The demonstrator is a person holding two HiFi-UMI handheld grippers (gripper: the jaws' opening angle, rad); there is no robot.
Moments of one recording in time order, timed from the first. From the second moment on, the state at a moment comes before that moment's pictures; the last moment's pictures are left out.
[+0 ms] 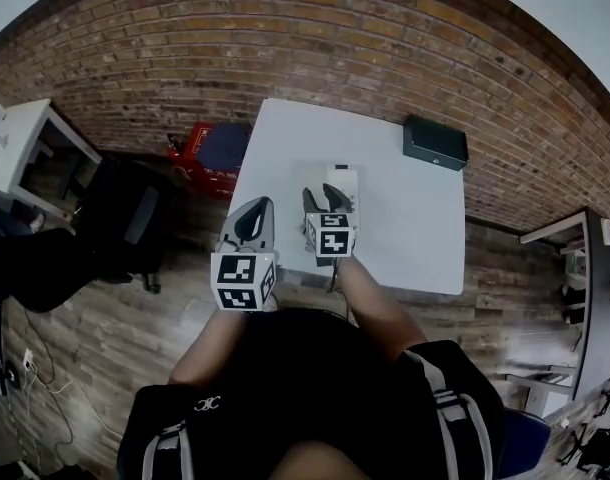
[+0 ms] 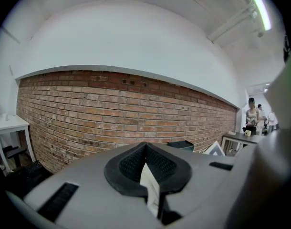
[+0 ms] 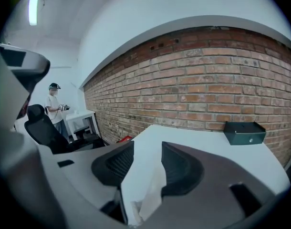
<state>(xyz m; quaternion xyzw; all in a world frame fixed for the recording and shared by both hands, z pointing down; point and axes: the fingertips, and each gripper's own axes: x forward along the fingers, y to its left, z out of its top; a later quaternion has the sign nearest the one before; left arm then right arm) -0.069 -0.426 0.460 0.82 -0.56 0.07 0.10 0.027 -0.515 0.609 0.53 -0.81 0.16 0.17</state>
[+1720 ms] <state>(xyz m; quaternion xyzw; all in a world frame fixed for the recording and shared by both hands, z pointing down) -0.119 -0.445 0.471 0.80 -0.58 0.07 0.13 0.043 -0.546 0.659 0.58 -0.75 0.26 0.20</state>
